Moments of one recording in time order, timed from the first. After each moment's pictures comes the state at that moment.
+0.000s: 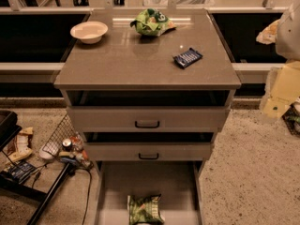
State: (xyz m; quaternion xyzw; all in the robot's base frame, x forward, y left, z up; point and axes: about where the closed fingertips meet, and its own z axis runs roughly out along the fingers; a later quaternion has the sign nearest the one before) arm 0.438 -0.216 0.980 -0.60 0.78 -0.04 0.17
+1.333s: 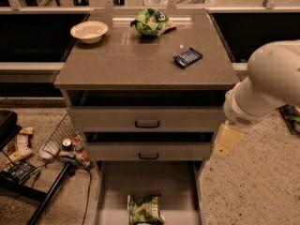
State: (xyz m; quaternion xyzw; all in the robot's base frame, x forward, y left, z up) arm 0.482 -0.207 0.789 -0.56 0.81 -0.05 0.16
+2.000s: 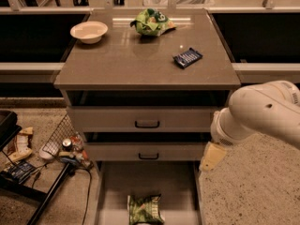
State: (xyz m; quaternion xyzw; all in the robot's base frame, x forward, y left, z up) arm 0.491 -0.195 0.699 -0.55 0.82 -0.03 0.17
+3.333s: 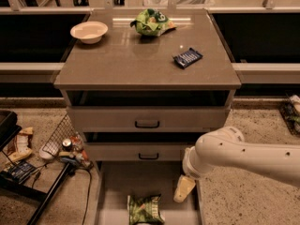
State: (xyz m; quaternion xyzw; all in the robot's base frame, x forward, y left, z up) arm 0.466 -0.126 0.529 -0.57 0.80 0.06 0.14
